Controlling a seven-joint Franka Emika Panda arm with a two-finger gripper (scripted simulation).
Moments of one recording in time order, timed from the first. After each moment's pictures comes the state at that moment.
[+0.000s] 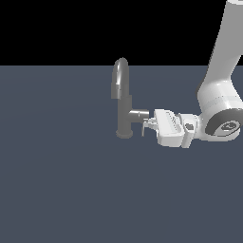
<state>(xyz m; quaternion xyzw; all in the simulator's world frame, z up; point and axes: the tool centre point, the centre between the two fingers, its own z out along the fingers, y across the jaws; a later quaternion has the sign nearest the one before) 0.001 -0.089 0.094 -0.47 0.52 0.45 0.56</state>
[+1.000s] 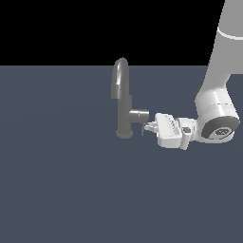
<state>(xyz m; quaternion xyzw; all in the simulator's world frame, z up) 0.030 -0.102 0.064 -0.46 0.53 0.45 0.55</state>
